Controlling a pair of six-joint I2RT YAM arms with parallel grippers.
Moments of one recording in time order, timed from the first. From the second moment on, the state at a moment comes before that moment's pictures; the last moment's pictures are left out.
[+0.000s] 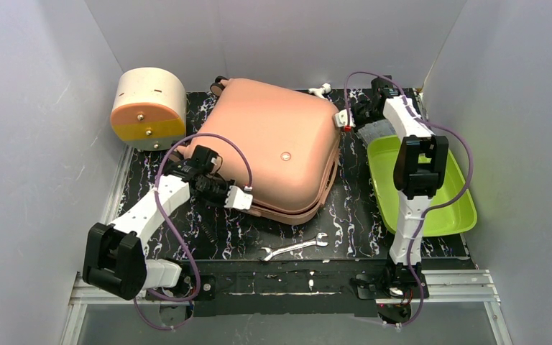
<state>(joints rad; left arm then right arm) -0.35 1.30 0.89 -0.84 0.52 1.49 0.08 2.18 1.90 -0.89 -0.88 -1.96</state>
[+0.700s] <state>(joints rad) -0.33 1.17 0.93 -1.02 0.61 1.26 0.09 1.72 1.18 -0.28 -0.81 -1.60</state>
